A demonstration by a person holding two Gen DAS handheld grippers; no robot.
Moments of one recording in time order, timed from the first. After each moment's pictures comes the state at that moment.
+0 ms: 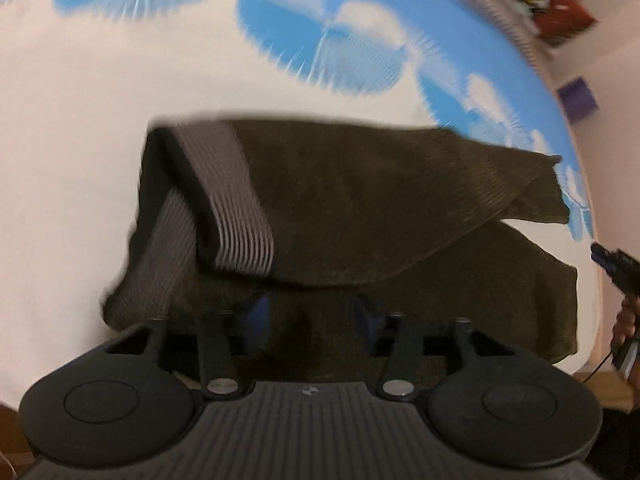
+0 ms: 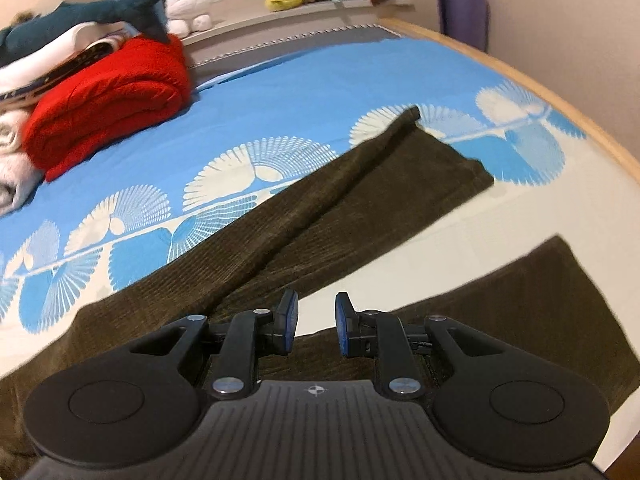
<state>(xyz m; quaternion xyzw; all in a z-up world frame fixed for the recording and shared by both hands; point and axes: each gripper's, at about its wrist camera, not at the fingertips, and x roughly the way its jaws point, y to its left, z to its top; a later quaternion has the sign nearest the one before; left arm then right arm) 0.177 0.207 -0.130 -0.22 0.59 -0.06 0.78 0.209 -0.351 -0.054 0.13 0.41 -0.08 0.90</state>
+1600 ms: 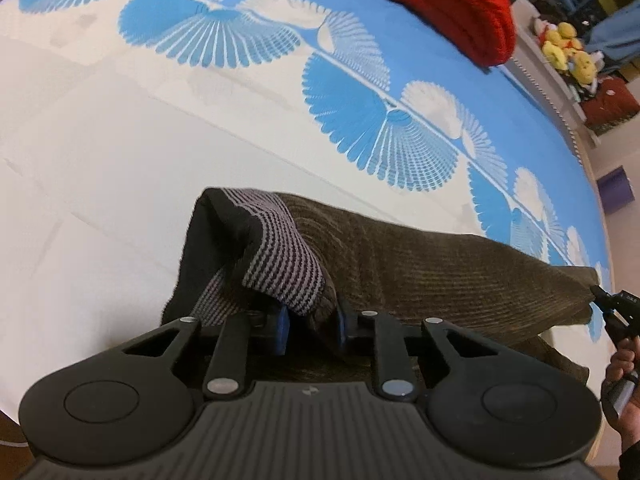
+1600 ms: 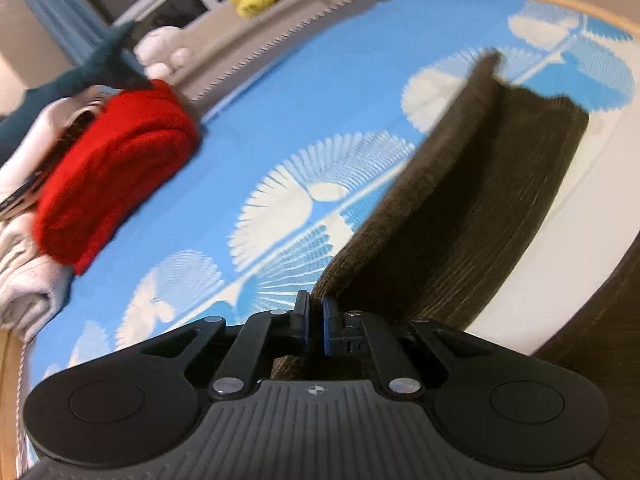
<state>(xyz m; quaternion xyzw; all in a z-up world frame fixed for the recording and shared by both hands) 0.204 0.236 -0.112 -0.25 0.52 0.03 0.82 0.314 -0.324 -0.096 0.29 0.38 -0.06 0.88</state>
